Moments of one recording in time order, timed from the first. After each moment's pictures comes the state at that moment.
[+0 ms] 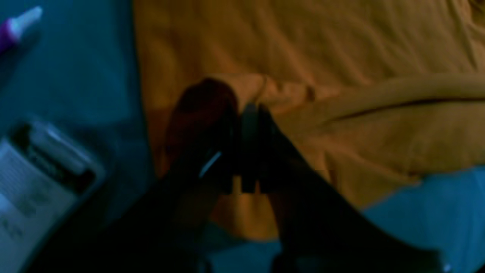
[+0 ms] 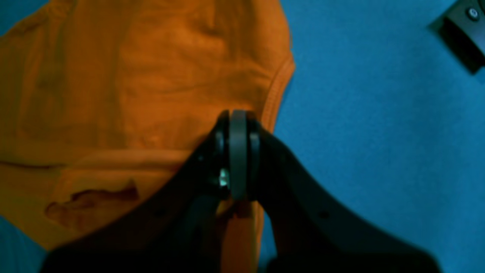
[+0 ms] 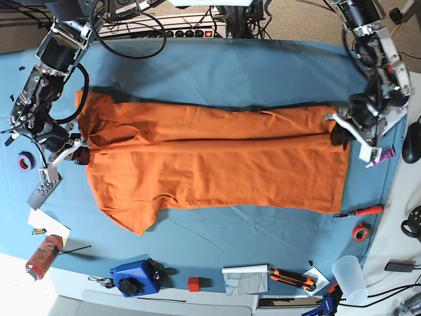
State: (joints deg) left arm 5.5 -8.2 -25.5 94.8 -29.9 -27.5 52.5; right arm 12.1 20.3 33.3 71.5 30.6 39.8 -59.4
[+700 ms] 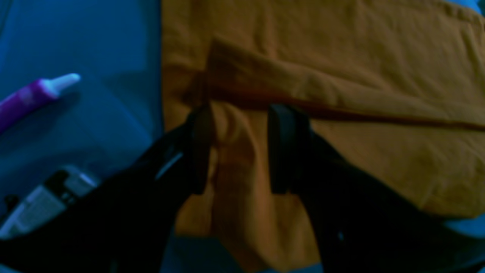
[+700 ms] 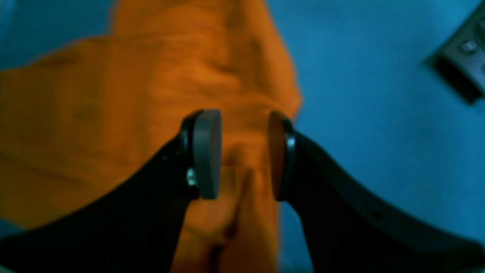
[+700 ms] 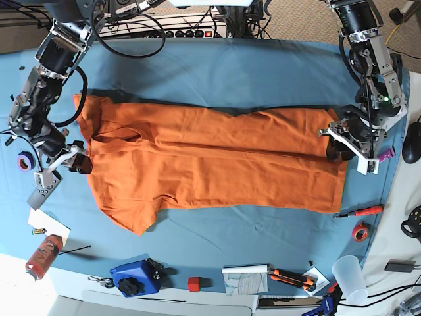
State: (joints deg) left arm 3.3 -8.3 -23.0 95.8 -25.3 -22.4 50.9; right arm 13.1 20.5 34.9 73.2 39.9 39.5 -63.2
